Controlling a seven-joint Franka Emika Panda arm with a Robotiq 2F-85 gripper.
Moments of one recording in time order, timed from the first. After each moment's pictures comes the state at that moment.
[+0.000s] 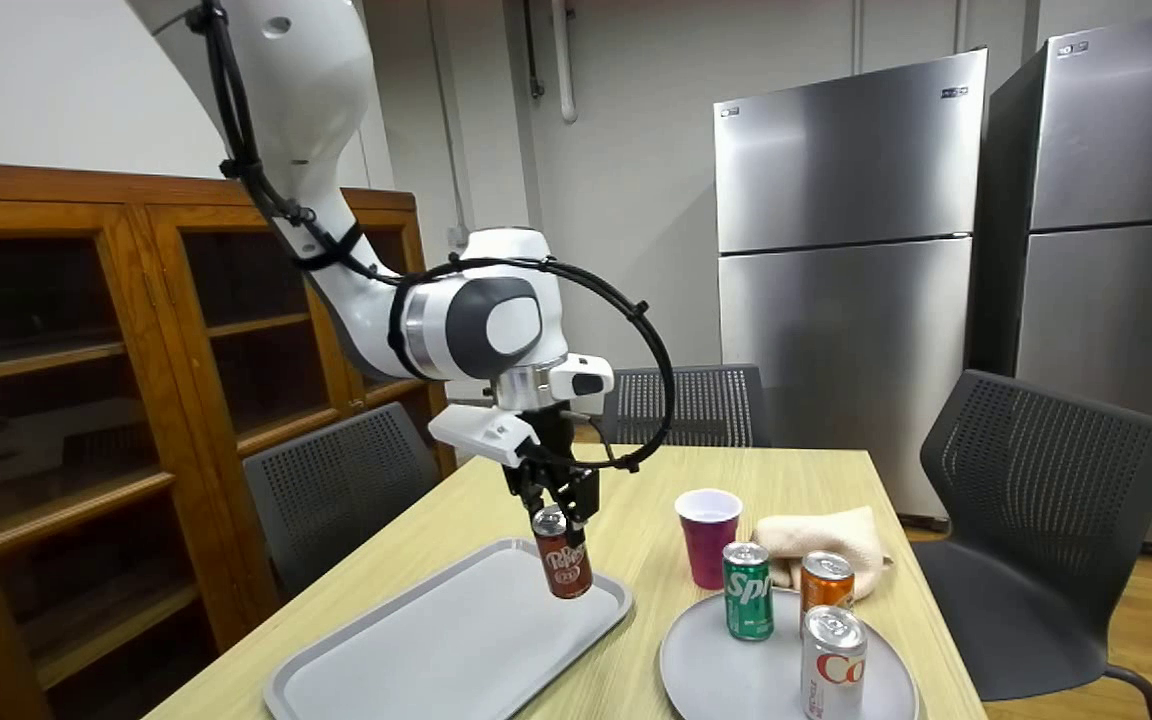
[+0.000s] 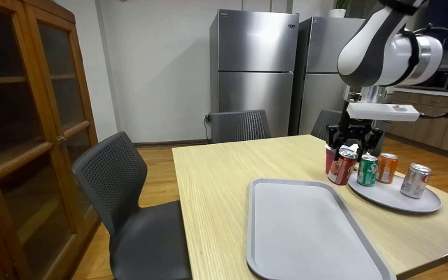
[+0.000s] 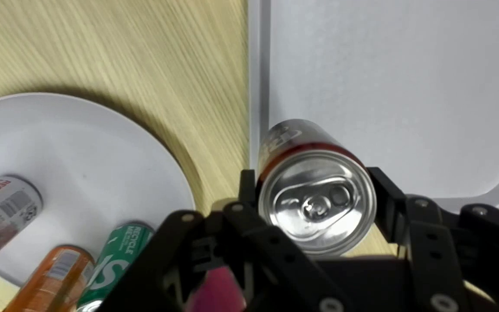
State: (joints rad) arm -0.09 0.19 -0.13 -2.40 0.02 2.67 0.15
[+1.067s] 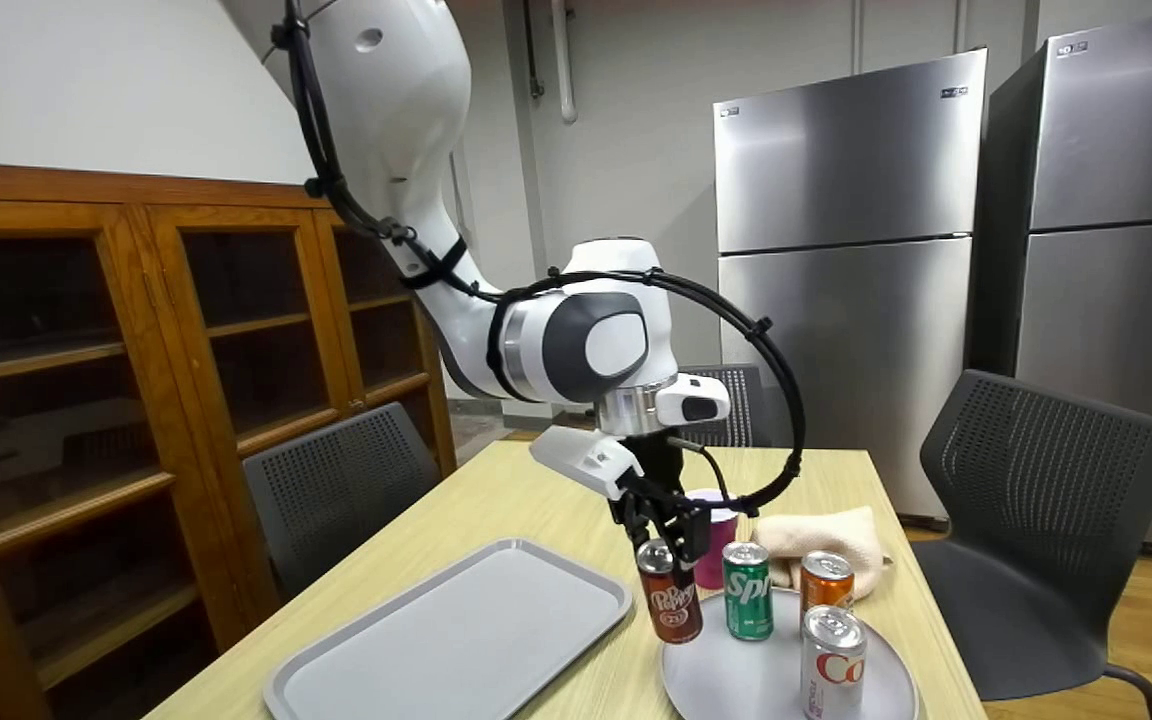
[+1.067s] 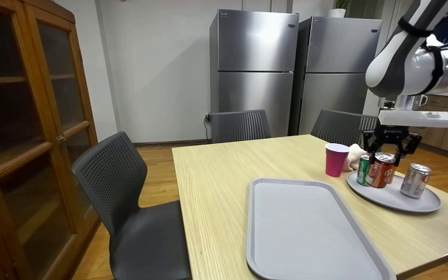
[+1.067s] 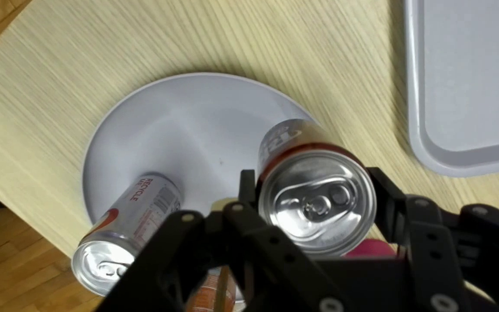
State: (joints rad) arm -0.18 0.31 -0.27 -2.31 0.02 2.67 0.15
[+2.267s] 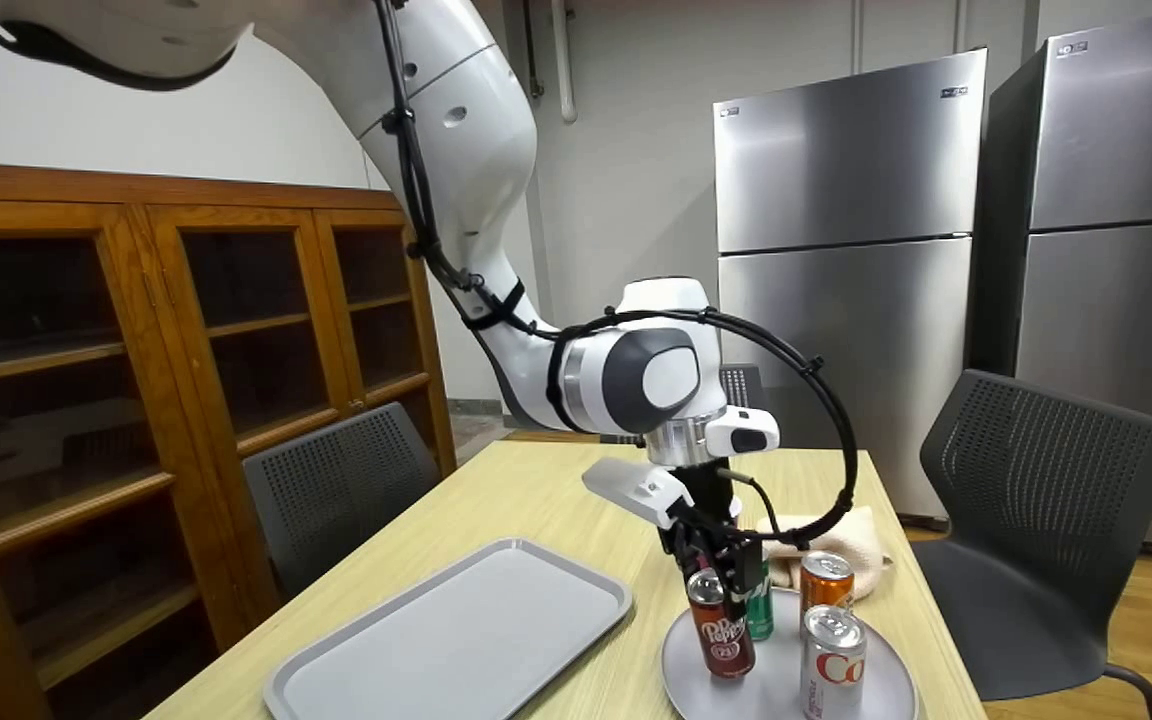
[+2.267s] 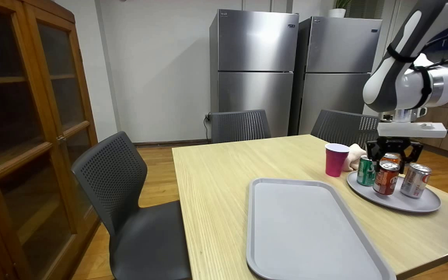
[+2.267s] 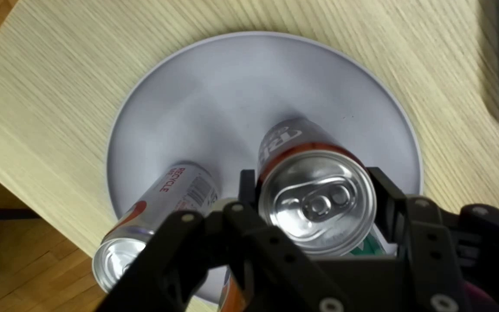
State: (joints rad) arm -0.20 0.49 -0.30 -2.15 0.02 2.65 0.19
